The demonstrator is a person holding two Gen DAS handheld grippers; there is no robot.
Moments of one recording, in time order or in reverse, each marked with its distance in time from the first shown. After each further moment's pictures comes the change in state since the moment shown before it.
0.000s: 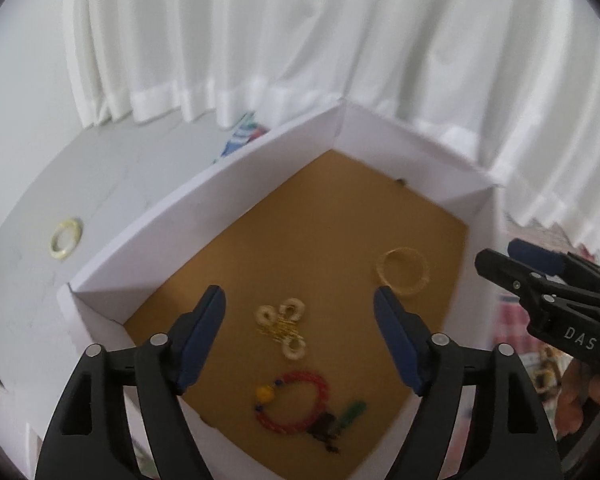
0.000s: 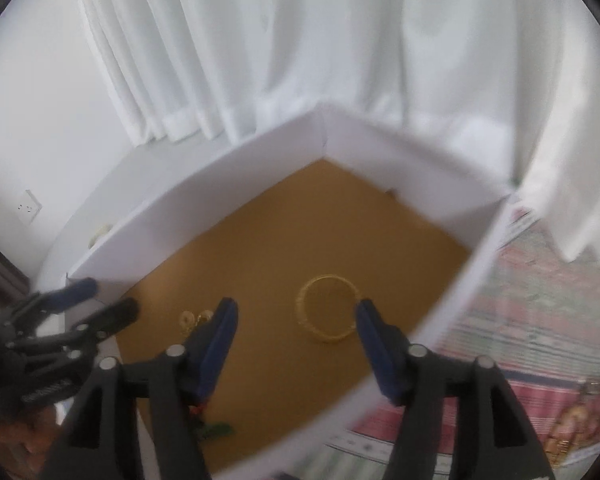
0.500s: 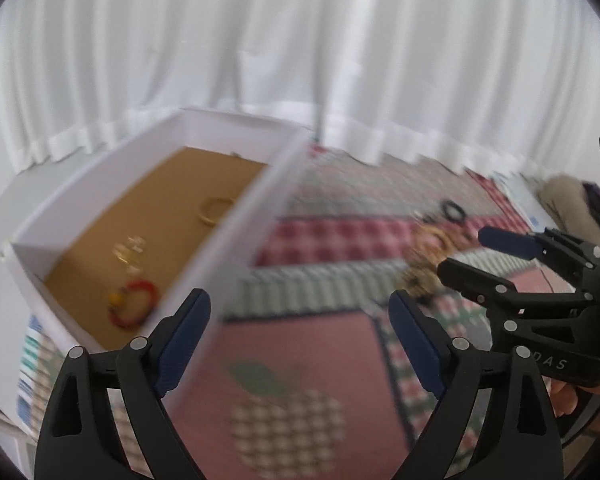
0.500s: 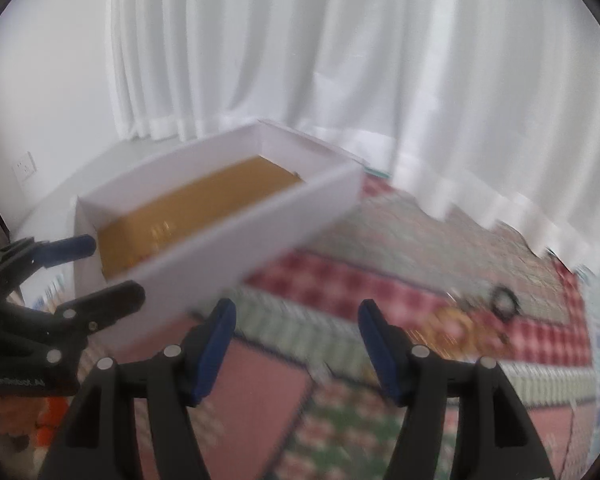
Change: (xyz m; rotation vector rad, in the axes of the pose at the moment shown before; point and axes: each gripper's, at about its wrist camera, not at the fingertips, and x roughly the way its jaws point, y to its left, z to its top) left arm -0.101 -0.148 -0.127 0.226 -0.062 -0.254; right arm -0.177 -0.060 -0.161 -0.045 -0.074 -0.213
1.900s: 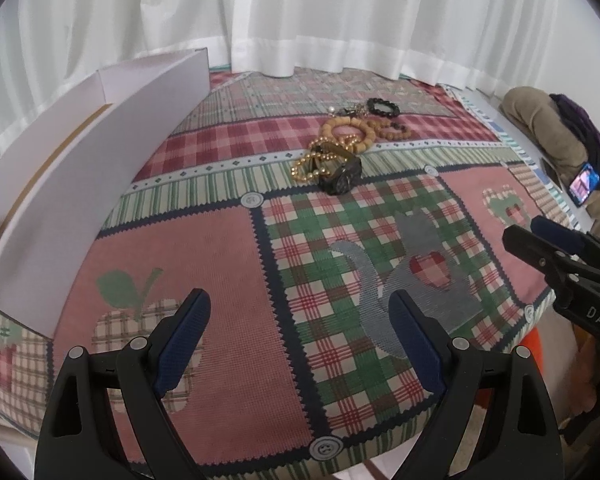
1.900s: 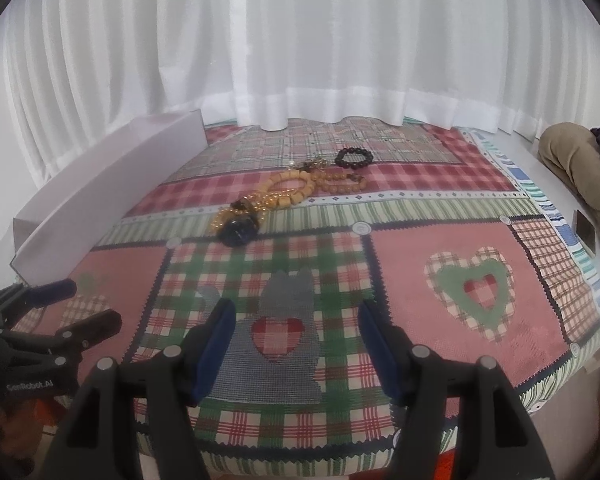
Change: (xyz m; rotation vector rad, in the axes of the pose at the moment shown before) left arm 0.038 -0.111 -0.086 0.133 0.170 -0.069; right arm -0.062 -0.109 -0.162 0.366 0.019 -0.193
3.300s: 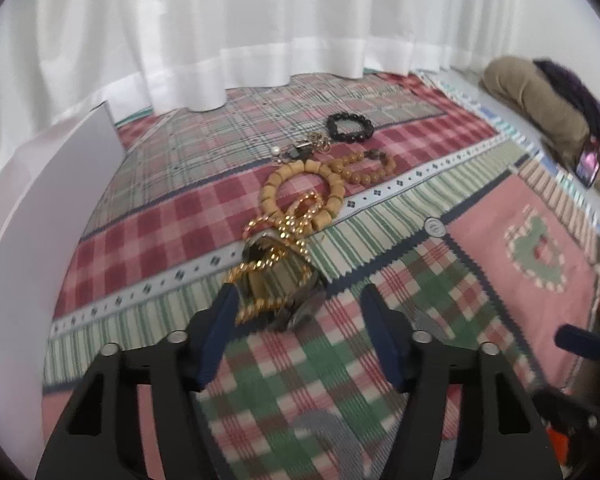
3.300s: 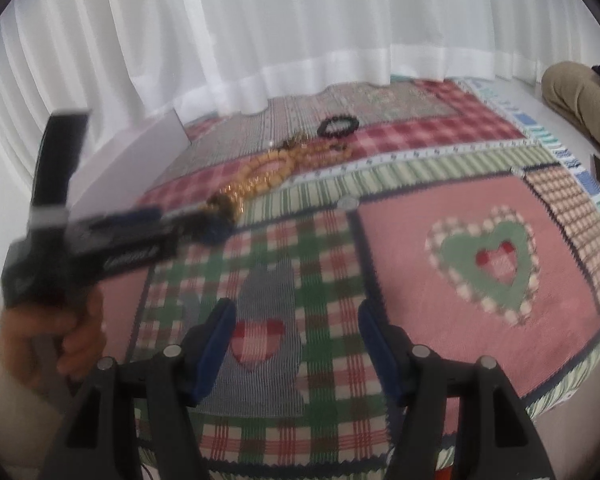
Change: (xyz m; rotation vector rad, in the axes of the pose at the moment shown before) left arm 0.108 -0.056 0.103 0.230 -0.012 -0.026; right arm 0.036 -0.041 -0.002 0.144 0.093 0.094
